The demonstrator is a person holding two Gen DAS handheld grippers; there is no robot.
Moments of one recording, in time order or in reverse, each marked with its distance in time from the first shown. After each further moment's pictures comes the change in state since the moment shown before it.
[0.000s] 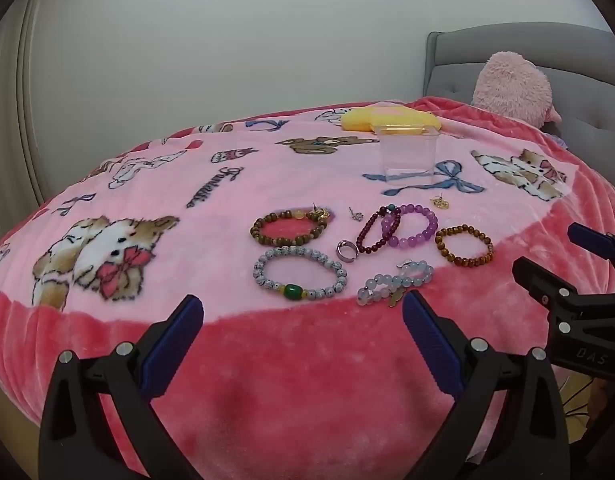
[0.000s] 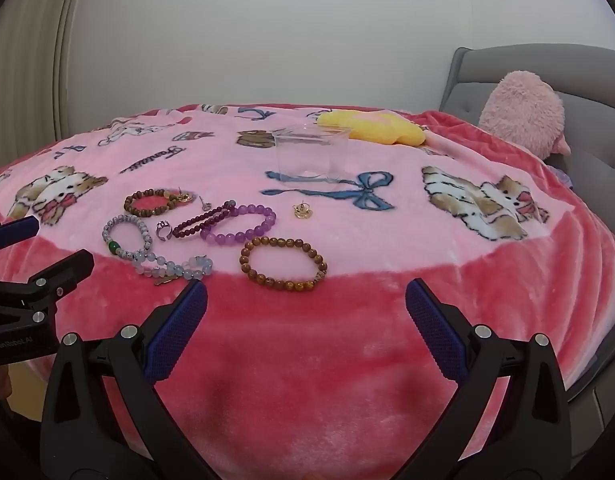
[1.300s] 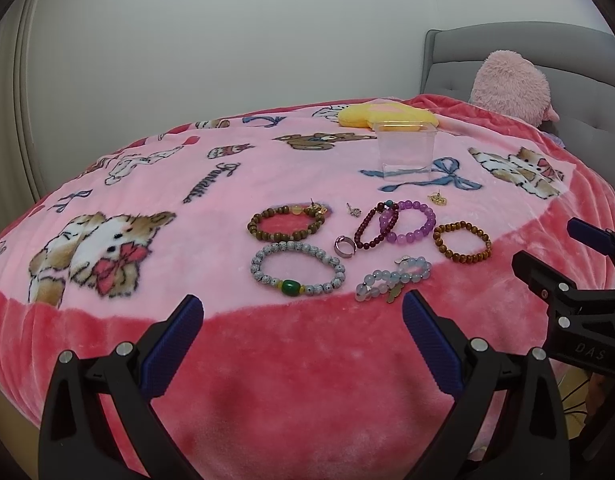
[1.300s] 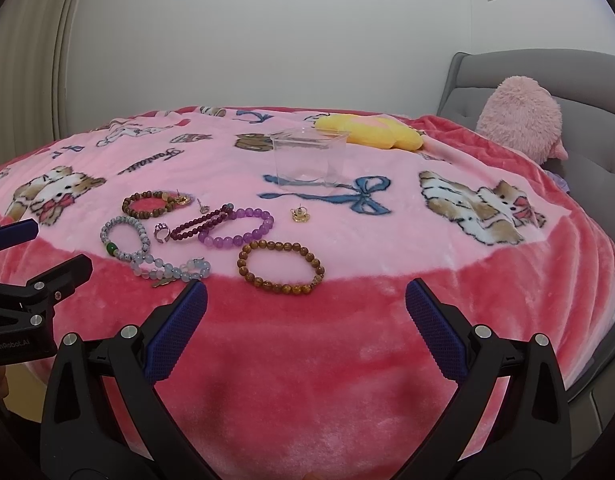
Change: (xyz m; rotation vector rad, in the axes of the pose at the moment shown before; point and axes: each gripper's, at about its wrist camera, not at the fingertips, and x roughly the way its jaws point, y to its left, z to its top) left arm 0.000 0.000 -0.002 -0.007 0.001 -0.011; right arm -0.001 0.000 0.000 -0.001 -0.009 -0.007
